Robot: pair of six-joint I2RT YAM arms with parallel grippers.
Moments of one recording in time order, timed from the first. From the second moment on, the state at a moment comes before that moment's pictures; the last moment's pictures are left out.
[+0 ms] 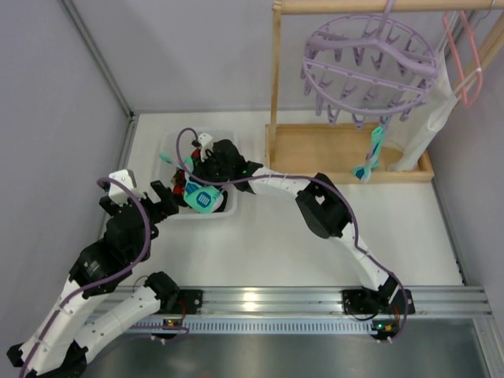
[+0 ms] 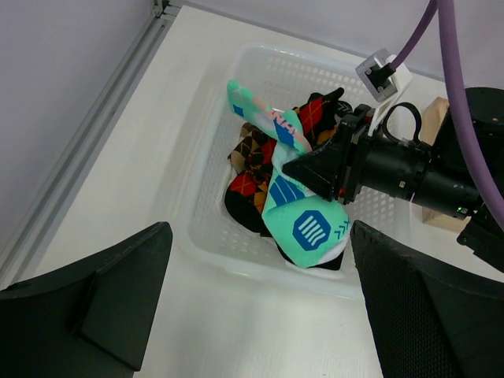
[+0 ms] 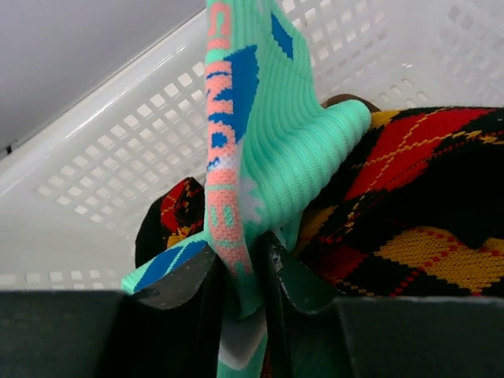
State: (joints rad) left arm -0.71 0.50 0.95 -0.79 -0.87 -0.45; right arm 0.90 2.44 1.98 0.11 -0.32 0.19
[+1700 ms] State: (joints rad) left arm -0.71 0.69 0.94 -0.79 -0.55 -0.46; right arm 0.33 0.92 0.69 -0.21 0.53 0.21
